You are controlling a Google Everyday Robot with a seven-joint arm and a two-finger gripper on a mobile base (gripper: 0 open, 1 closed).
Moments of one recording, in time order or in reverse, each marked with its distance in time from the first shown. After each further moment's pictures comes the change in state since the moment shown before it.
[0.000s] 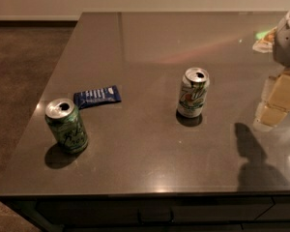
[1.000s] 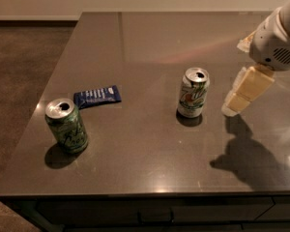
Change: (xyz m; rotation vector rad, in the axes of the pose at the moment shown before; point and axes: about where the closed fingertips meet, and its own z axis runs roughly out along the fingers) arm -0.025 -0.037 0.039 0.027 -0.155 0.122
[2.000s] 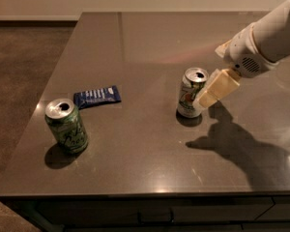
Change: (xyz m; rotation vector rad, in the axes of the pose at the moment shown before) arm -0.037 -0.015 0.053 -0.011 -0.197 0.076
